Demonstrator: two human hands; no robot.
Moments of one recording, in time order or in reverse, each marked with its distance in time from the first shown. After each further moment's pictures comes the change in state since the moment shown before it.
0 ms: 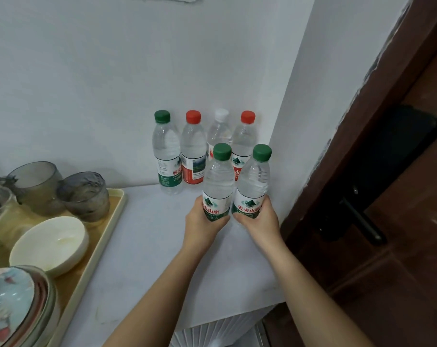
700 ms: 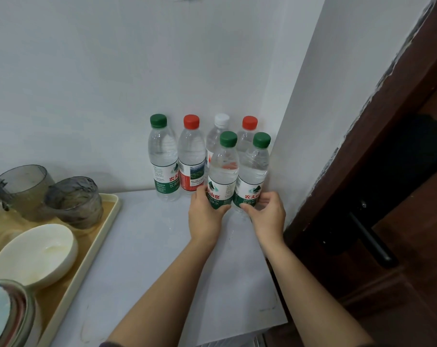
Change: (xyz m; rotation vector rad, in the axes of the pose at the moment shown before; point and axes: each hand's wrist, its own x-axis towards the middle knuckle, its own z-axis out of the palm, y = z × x) left_hand 0.042 0.016 0.029 0.127 0.208 0.040; right_hand 0.047 -0.001 0.003 -0.127 0.206 -0.069
